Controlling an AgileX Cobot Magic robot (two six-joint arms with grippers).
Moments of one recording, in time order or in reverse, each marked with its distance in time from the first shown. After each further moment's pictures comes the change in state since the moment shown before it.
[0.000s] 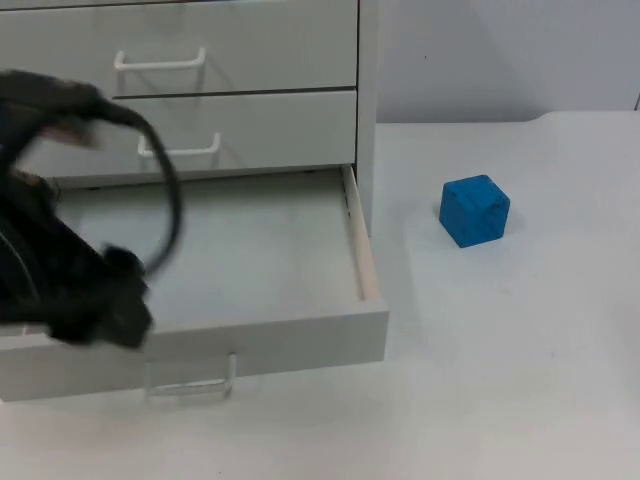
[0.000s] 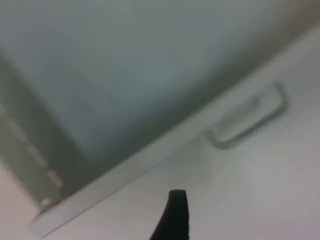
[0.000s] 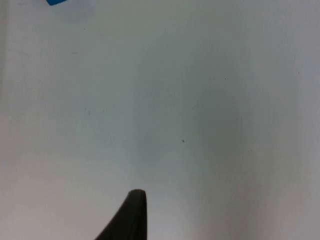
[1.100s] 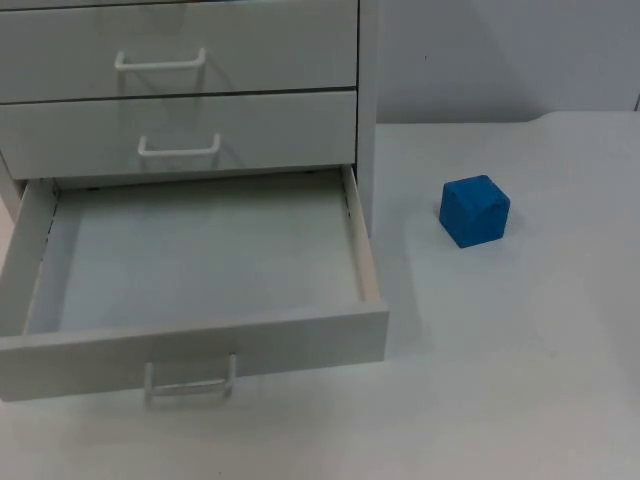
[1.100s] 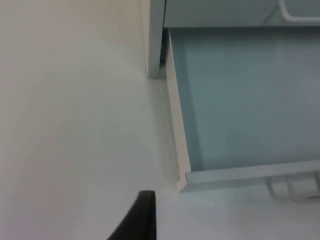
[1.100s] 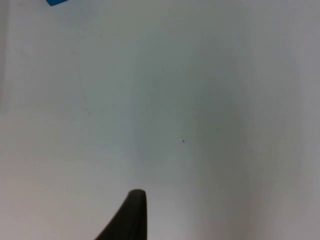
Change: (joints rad) right arm 0.000 0.000 0.000 0.000 0.000 0.000; left arm 0.397 -0.723 0.143 0.000 0.159 -0.069
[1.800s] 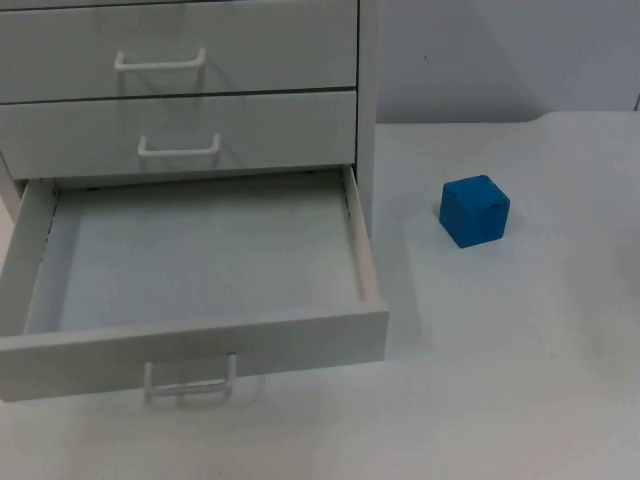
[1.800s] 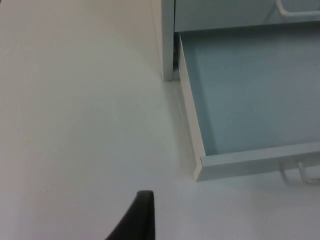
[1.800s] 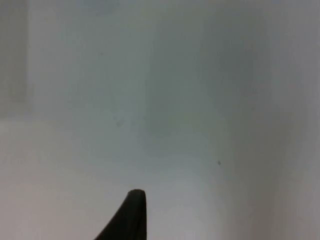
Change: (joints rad) right arm 0.068 0.341 -0.231 0.062 0.037 -0.029; left arm 0.000 -0.221 0.007 0.073 0.155 0.000
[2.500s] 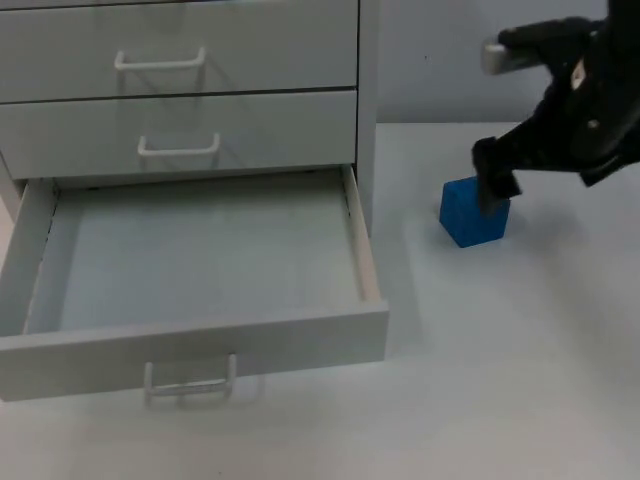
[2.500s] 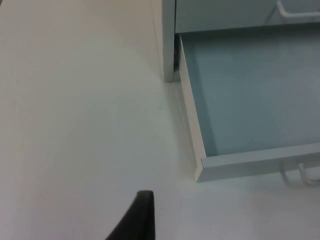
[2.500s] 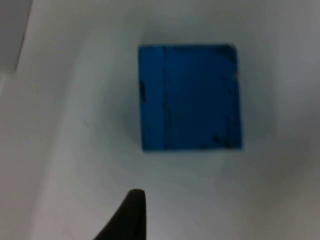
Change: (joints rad) right arm 0.271 0.801 -0.543 -0.292 -0.264 0.210; left arm 0.000 0.000 0.000 0.000 -0.004 0.000
